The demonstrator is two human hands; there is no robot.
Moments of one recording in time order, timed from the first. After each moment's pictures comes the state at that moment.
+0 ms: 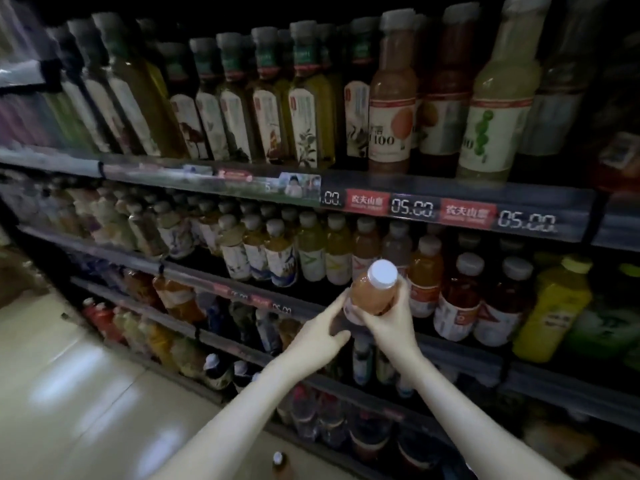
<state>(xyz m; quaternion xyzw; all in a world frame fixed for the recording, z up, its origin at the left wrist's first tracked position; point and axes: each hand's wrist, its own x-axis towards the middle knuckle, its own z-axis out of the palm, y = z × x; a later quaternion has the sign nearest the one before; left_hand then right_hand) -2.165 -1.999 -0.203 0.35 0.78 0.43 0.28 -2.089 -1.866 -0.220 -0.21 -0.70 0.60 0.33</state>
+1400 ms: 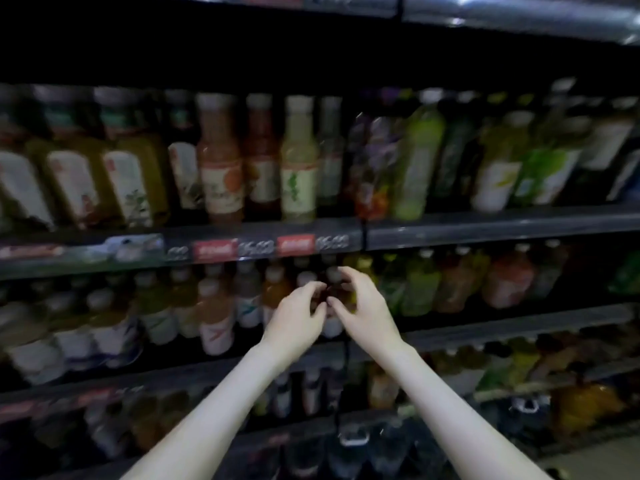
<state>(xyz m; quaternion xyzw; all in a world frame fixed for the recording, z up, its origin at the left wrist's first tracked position) -2.073 -1.904 -0.106 0.60 0.70 0.37 0.13 -1.942 -1.847 -0.106 -0.38 -0.80 0.26 0.38</state>
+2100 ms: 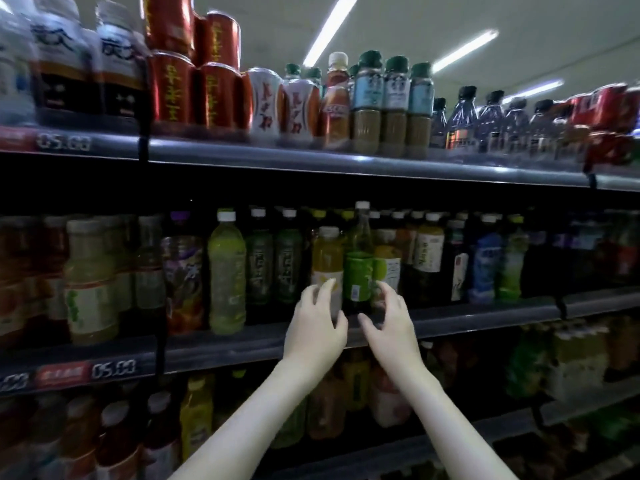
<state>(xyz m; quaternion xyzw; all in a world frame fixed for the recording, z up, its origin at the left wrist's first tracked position) -1.779 -1.701 0.012 0.62 0.62 0.48 -0.05 -1.651 -1.657 0.005 -0.42 -0.73 0.19 0.51</state>
